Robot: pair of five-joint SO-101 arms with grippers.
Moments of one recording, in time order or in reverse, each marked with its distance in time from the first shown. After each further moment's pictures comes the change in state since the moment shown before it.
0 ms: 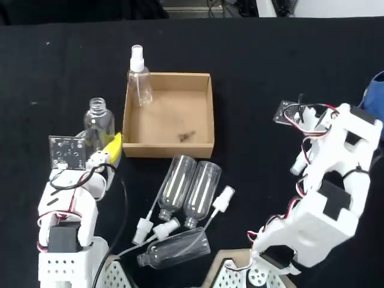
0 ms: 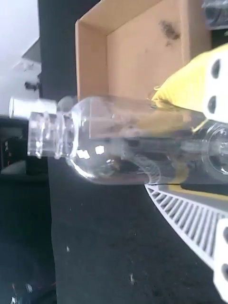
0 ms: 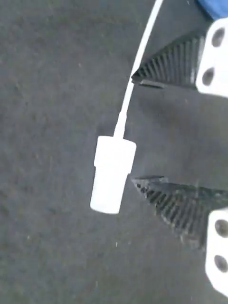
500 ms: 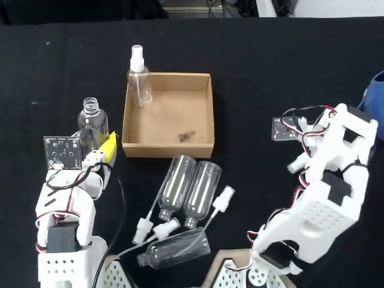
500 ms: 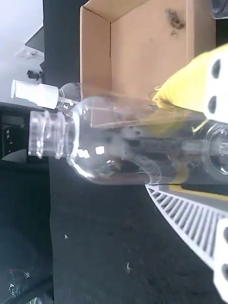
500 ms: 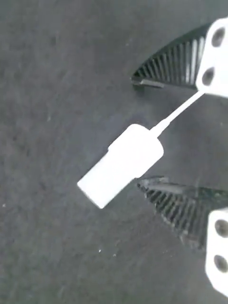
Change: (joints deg) left arm -1.8 0.0 0.0 0.0 0.0; right arm 0.0 7.6 -2.3 0.0 17.8
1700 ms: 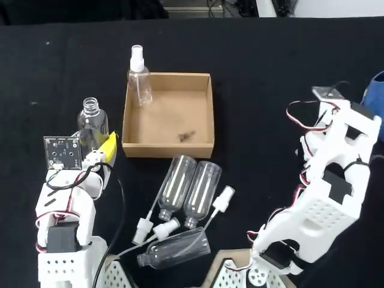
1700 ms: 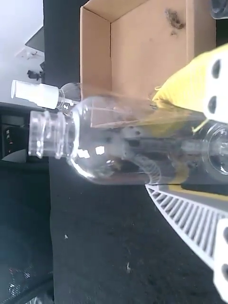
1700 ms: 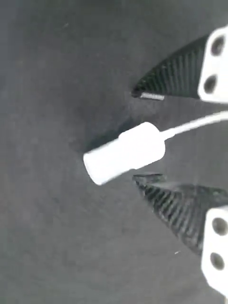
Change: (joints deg) left arm -0.1 0.0 0.0 0.0 0.0; right arm 0.1 0.5 -5.5 8.2 -72.6
